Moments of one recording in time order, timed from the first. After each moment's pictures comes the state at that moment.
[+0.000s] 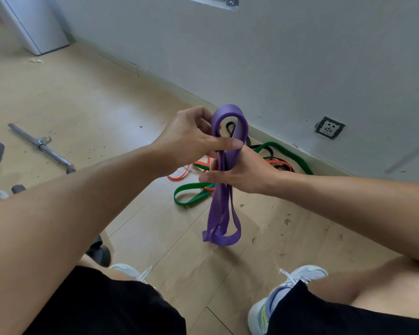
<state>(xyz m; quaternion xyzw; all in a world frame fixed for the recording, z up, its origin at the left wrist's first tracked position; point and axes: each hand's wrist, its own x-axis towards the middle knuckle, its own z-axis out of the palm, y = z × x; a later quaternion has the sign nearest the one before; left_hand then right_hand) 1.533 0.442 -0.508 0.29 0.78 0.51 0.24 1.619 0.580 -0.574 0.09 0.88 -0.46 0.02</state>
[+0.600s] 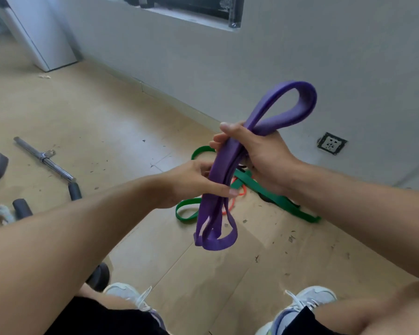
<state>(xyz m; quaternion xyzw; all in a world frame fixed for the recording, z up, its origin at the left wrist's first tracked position) 1.520 0.432 -0.546 0.31 0.72 0.42 0.45 1.607 0.578 -0.520 0.16 0.62 -0.75 -0.16</state>
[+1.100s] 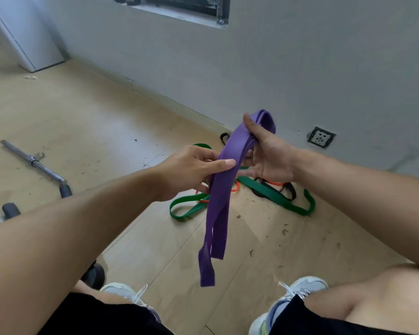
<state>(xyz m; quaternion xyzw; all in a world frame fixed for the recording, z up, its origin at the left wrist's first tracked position) 1.534 0.446 -0.525 0.31 0.71 0.47 0.41 1.606 0.645 -0.550 0.27 0.56 -0.78 0.06</state>
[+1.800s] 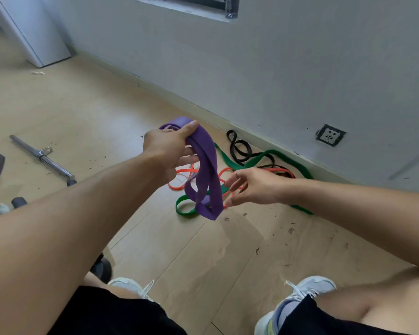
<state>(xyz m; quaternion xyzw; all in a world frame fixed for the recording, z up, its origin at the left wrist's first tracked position) 1.501 0.441 -0.527 -0.03 0.66 0.70 0.25 1.618 0.614 -0.598 0.17 0.88 -0.39 0.20</state>
